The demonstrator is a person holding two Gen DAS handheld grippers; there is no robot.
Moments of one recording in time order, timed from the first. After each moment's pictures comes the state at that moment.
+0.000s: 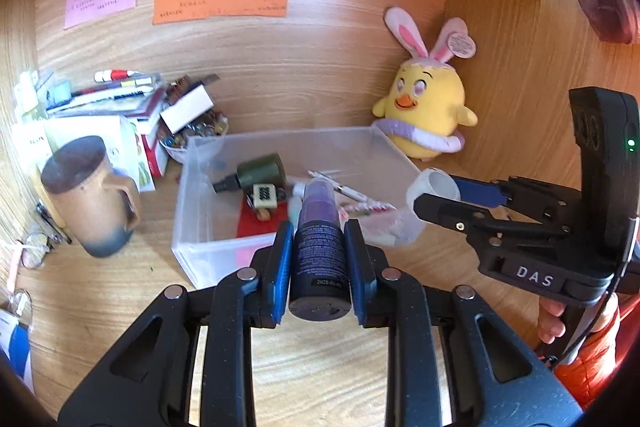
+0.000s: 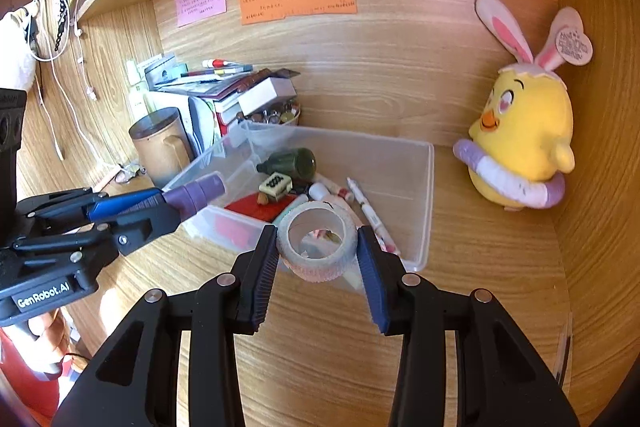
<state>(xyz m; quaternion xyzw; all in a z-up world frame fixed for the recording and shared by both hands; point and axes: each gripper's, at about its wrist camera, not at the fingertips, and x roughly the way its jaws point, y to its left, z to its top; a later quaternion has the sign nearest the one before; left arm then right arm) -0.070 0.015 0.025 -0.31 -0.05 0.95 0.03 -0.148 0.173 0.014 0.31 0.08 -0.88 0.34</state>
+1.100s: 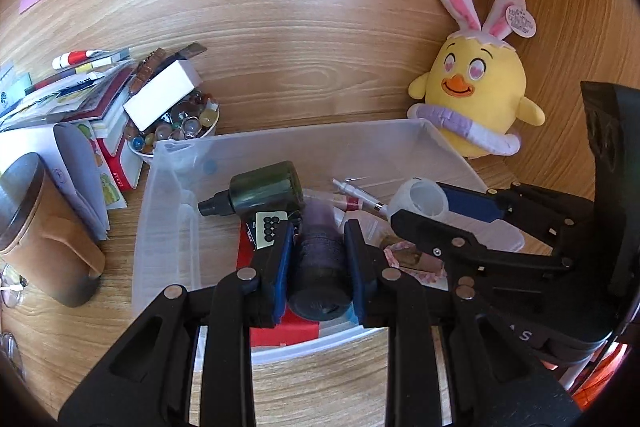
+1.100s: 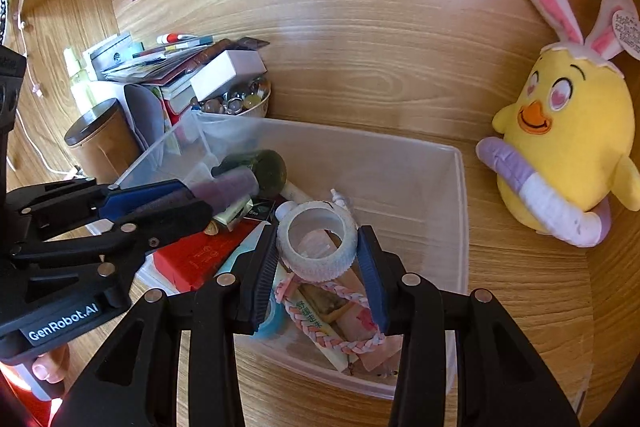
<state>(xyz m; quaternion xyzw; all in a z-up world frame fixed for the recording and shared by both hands) -0.175 0.003 -0.013 -0.37 -0.05 0.93 0.02 -0.229 0.121 -0.022 0.36 0.09 -0.87 0.32</state>
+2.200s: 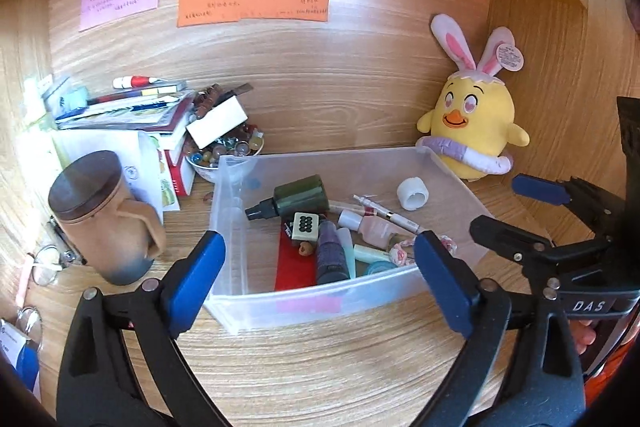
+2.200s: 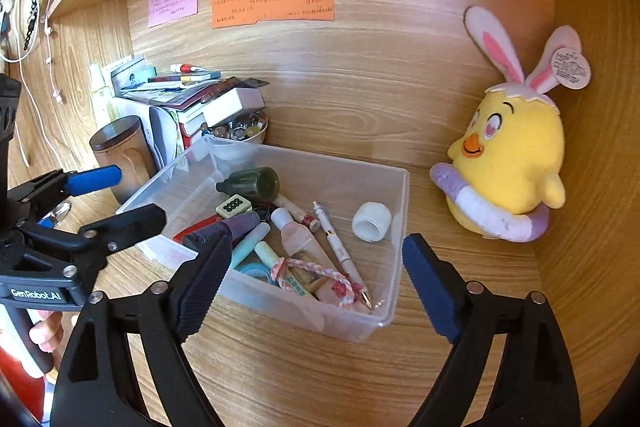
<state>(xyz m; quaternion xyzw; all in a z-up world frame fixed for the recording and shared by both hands) -0.104 -0.008 0.013 -0.30 -0.04 0.95 -0.02 -0.177 0.162 0.017 0.29 0.10 -0.90 0.30</state>
